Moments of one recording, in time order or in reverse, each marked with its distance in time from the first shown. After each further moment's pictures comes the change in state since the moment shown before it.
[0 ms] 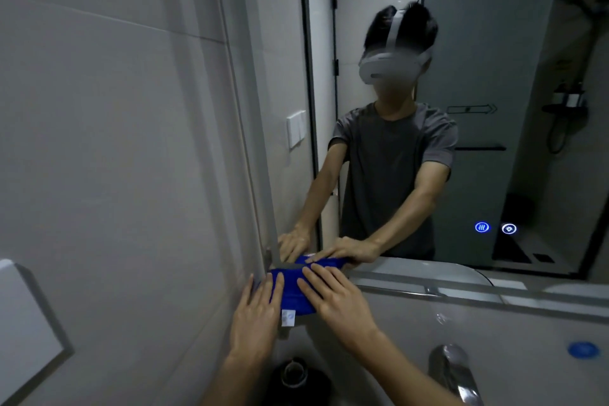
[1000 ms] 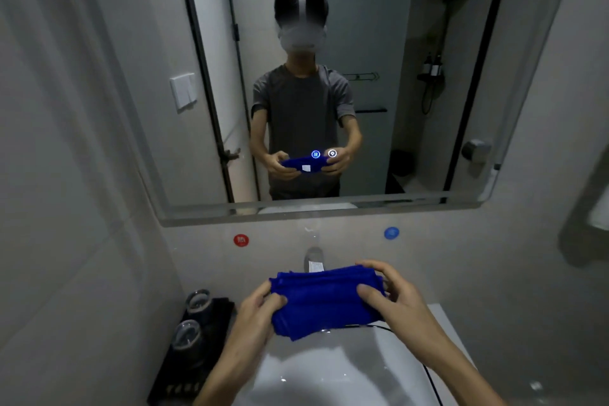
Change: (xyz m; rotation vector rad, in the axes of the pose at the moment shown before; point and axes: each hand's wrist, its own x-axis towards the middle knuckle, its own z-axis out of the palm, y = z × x) left_hand -0.148 0.216 -0.122 -1.731 -0.527 -0.368; right_hand -0.332 0.022 -0.153 1.496 0.269 0.998
